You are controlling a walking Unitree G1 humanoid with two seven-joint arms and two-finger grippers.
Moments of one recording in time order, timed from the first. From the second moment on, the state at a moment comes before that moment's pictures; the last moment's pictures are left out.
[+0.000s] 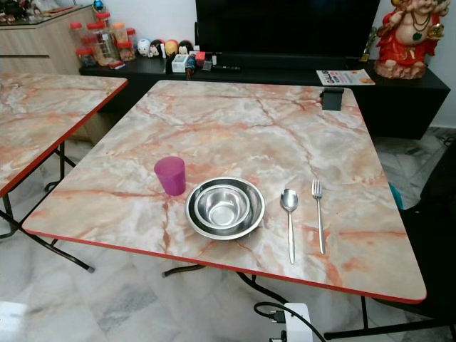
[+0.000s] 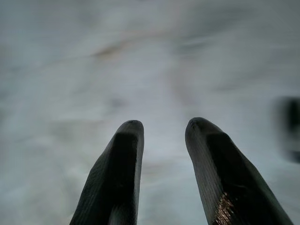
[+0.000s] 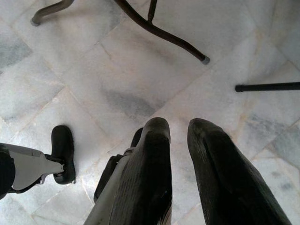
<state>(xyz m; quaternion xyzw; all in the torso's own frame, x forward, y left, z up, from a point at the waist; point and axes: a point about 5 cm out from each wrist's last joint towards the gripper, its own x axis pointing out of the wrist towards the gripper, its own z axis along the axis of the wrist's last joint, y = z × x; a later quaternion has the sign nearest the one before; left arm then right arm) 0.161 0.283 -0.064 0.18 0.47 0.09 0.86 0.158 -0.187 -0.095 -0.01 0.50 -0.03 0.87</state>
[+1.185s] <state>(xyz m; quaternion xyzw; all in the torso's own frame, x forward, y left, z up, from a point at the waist) 0.164 0.203 -0.090 0.12 0.49 0.01 0.87 0.147 -0.202 -0.099 -0.03 0.53 -0.05 0.85</state>
